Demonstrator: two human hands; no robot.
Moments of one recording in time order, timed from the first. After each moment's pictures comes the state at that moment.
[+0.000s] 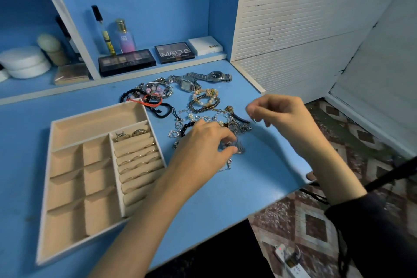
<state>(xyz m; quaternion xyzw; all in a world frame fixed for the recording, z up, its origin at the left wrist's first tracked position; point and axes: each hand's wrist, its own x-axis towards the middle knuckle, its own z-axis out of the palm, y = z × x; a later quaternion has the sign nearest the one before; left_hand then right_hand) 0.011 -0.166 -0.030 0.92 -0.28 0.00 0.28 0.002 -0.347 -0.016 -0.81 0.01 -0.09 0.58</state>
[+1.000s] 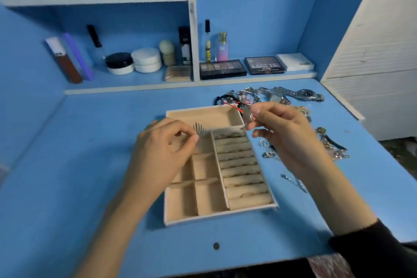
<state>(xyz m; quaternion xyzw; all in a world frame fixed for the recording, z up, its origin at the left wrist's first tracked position) -0.009 0.021 -0.010 0.91 -0.07 0.24 0.33 0.026 -0.188 0.000 -0.63 -0.07 0.05 0.77</state>
